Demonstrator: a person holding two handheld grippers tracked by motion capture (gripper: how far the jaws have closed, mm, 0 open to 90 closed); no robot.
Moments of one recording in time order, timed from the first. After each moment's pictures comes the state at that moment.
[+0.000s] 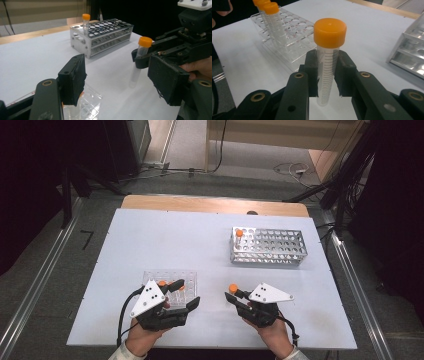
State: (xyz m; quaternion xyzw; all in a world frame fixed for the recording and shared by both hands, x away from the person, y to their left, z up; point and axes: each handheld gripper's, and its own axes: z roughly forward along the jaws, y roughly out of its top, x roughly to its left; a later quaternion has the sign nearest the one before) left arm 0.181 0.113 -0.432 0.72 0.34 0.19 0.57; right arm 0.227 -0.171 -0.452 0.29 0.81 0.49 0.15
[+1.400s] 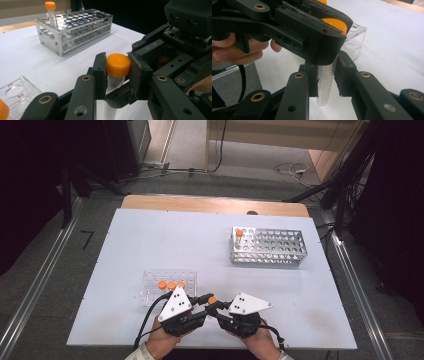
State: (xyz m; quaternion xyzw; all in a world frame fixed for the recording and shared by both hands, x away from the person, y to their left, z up) left arm 0.185 0.072 -0.447 0.75 0.30 0.15 0.57; right arm 0.207 -0.134 -0.458 0.23 0.83 0.49 0.11
